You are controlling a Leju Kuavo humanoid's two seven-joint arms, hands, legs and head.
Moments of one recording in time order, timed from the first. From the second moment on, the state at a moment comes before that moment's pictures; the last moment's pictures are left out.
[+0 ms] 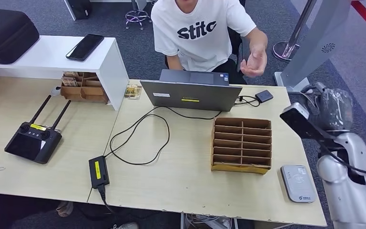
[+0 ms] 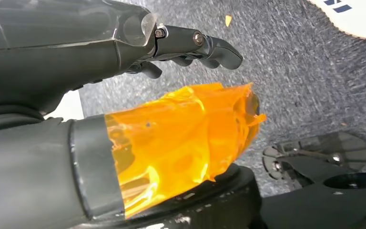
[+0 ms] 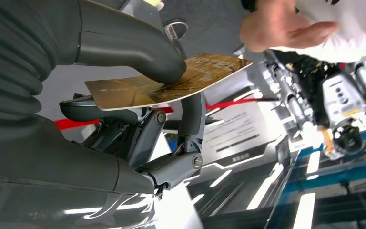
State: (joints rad) left arm -0.13 -0.05 -1.53 -0.11 1.26 0.39 -0.03; right arm -0.53 -0.30 0.04 -1.28 0.88 -0.24 -0.14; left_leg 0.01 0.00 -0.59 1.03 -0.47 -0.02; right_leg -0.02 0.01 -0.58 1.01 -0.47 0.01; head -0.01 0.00
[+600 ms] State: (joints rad) left arm -0.17 -0.05 -1.53 -0.11 1.16 0.37 0.02; right arm -1.13 -0.19 0.40 -0.56 0.97 -0.12 0.01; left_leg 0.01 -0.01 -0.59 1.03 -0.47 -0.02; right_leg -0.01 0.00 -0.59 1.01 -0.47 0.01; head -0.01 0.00
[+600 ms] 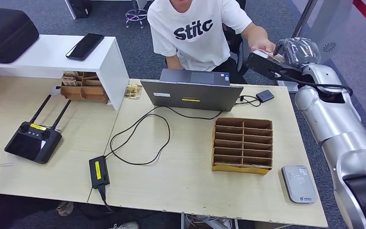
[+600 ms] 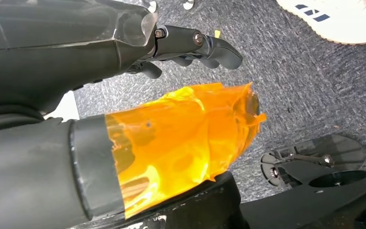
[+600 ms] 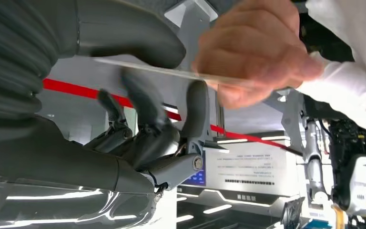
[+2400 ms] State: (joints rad) left arm -0.11 -0.05 -1.50 -0.11 1.34 0.41 -0.02; right arm 0.03 -0.38 0.06 -1.72 0.89 -0.53 -0.24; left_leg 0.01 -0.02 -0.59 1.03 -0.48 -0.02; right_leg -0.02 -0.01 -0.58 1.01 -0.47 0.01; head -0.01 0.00
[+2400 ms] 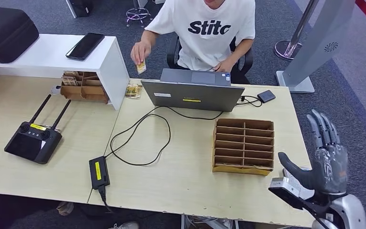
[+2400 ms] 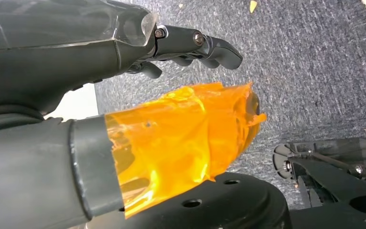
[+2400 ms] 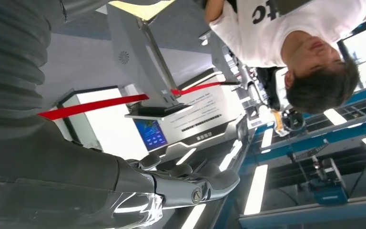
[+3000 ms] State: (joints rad) left arm -0.11 -0.05 -1.49 -0.11 1.35 0.41 -0.03; right arm 0.28 -0.33 -0.07 -1.85 0.96 -0.49 -0.23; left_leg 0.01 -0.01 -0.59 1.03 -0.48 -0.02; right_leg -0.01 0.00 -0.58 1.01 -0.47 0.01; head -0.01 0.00
